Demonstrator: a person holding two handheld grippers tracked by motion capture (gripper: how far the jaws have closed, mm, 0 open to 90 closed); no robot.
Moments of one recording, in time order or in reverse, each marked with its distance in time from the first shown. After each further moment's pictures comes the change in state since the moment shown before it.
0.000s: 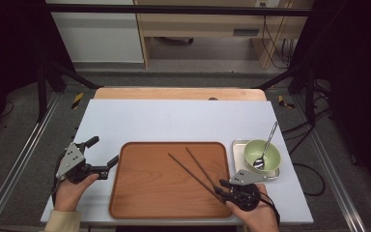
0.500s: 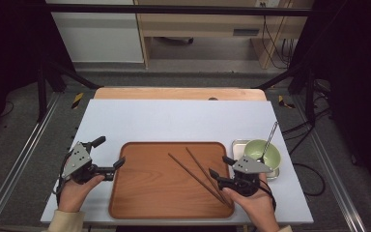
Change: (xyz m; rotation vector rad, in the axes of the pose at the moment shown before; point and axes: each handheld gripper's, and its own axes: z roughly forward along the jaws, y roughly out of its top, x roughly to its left) left arm -0.017 0.013 0.008 0.011 -0.041 0.014; right arm -0.014 0.032 0.001 -0.248 -0.062 -0.031
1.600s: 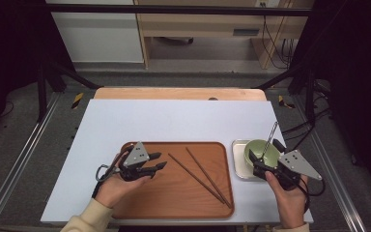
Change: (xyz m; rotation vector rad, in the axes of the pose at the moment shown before) left arm -0.082 0.031 0.090 0.377 -0.278 0.032; right arm -0.066 -0.008 -0.060 -0.235 -0.380 -0.001
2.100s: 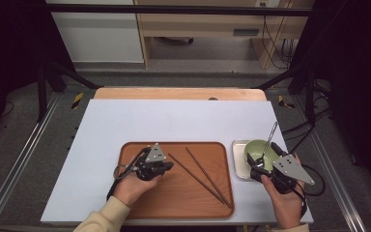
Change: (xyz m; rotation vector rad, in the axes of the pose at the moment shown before) left arm -0.005 0.001 0.043 0.159 -0.003 -0.052; right arm 0.009 -0.010 0.000 0.019 -0.032 -0.060
